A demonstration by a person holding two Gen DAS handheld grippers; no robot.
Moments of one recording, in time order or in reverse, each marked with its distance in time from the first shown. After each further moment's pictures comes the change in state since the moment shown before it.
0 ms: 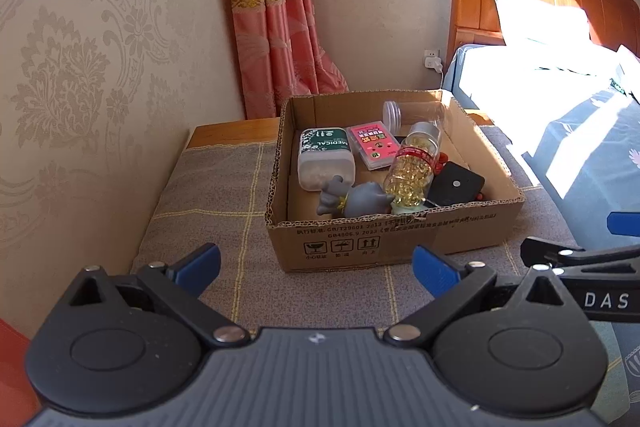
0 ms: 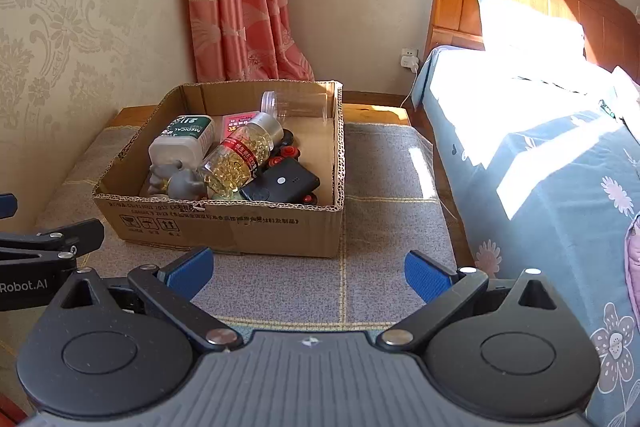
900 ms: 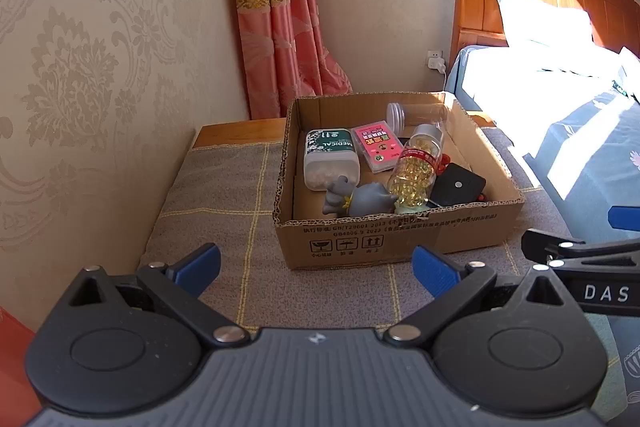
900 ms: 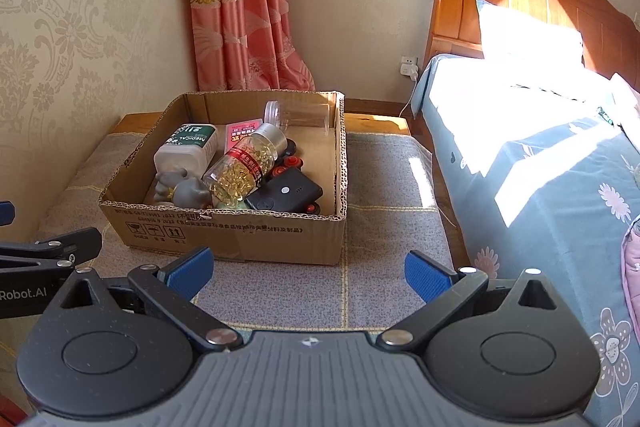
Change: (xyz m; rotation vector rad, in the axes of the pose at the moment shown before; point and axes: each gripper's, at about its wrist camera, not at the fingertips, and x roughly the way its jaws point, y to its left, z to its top) left arm -0.007 0.002 -0.001 -0.003 -0.002 0.008; right arm -0.008 0.004 0.004 -0.005 -0.021 -0.003
